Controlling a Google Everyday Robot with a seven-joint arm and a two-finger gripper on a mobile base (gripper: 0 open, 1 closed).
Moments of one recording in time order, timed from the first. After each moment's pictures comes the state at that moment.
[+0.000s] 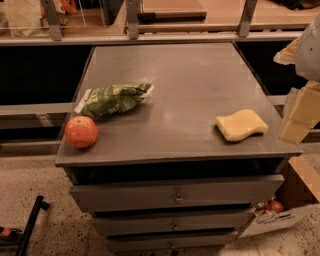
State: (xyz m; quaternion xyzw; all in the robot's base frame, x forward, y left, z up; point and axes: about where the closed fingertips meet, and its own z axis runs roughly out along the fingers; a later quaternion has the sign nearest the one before) arm 0.438 -0.216 0.977 -0.60 0.78 -0.04 0.16
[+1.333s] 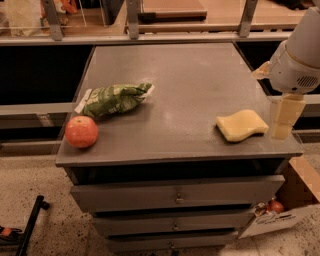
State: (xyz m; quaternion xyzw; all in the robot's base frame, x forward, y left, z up) arm 0.507 -0.245 0.899 -0.68 0.72 -0.03 0.11
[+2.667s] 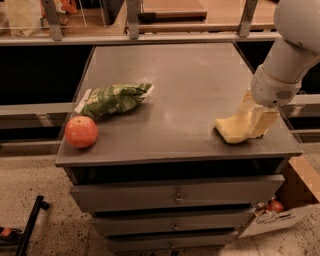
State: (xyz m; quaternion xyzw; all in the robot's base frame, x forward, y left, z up) arm 0.530 -0.241 0.830 -0.72 0.69 0.03 0.05
